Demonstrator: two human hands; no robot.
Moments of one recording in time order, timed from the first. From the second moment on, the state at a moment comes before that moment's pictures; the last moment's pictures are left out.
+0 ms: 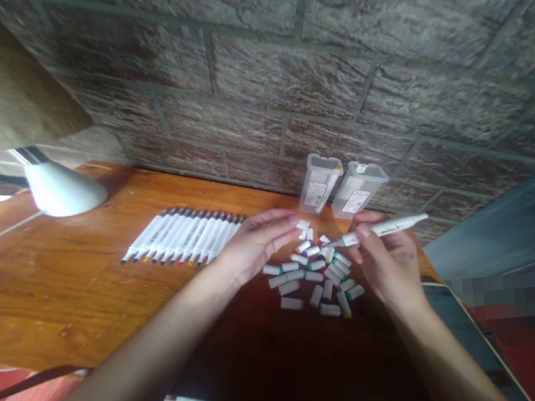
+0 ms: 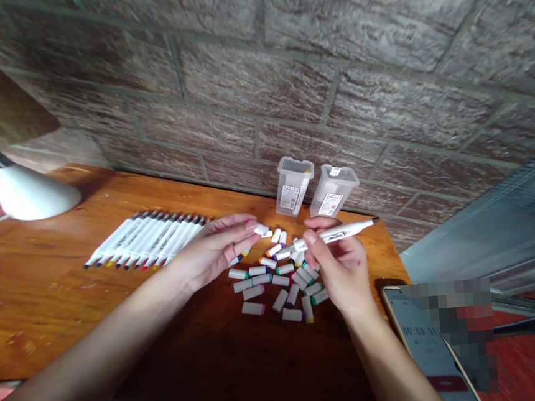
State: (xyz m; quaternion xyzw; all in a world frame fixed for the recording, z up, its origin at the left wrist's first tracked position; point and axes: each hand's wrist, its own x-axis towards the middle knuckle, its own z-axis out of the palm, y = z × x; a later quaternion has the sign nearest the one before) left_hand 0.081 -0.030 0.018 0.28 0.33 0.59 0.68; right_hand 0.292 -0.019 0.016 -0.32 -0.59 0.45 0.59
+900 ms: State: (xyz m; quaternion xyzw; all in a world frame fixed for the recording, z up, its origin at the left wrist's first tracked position) left_hand 0.080 -0.026 0.013 0.27 0.35 0.56 0.70; right_hand 0.284 -0.035 0.022 -0.34 -0.73 0.18 0.56
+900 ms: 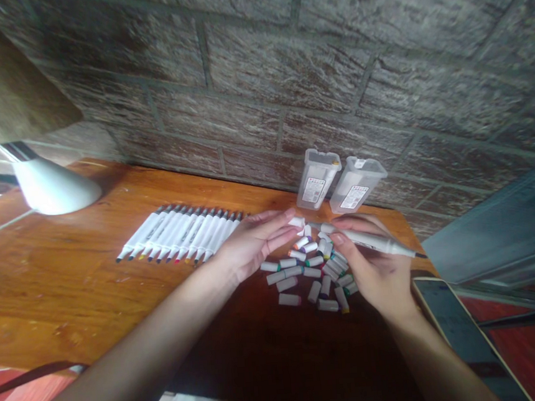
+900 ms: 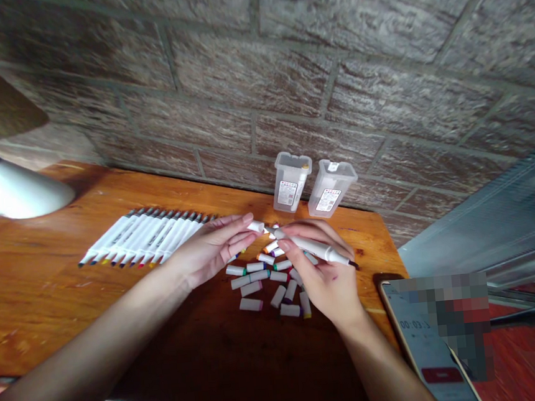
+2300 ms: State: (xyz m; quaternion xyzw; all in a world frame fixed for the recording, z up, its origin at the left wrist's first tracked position) left_hand 0.078 -0.029 0.024 0.28 0.36 0.56 0.69; right_hand 0.282 -0.029 0.020 -0.35 -0.70 0.15 0.60
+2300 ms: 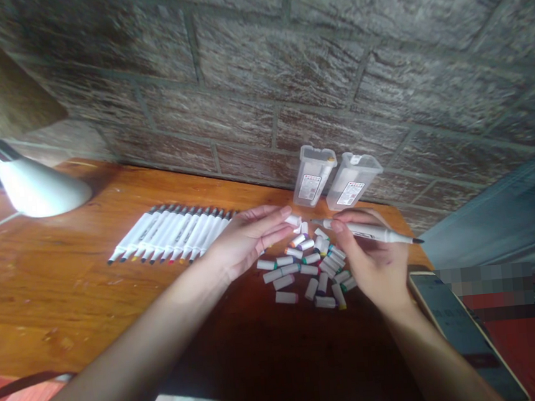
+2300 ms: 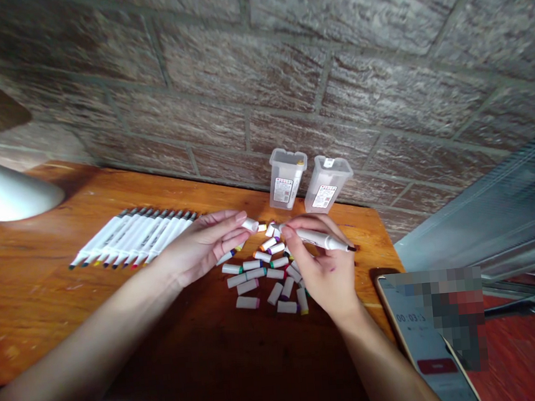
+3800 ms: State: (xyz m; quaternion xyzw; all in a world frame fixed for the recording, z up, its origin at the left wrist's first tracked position) left_hand 0.080 -0.032 0.029 0.31 0.36 0.54 0.69; right_hand 0.280 -0.045 0.026 -0.35 -0.69 0.15 0.61
